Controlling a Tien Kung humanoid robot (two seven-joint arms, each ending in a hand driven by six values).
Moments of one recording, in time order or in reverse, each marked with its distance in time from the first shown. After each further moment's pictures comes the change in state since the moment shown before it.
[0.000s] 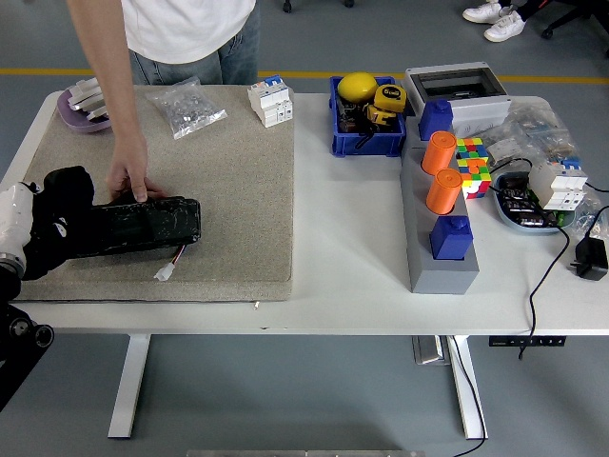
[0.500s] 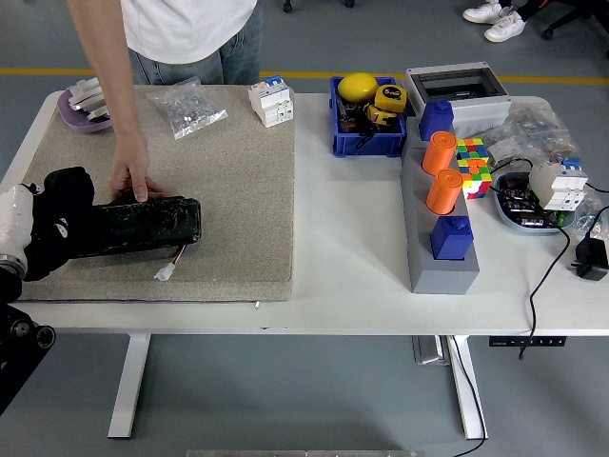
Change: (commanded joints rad) left arm -0.004 -0.015 0.023 -0.017 -0.010 0.008 -0.008; right arm -0.003 0.000 -0.006 -0.001 0.002 0.002 -0.002
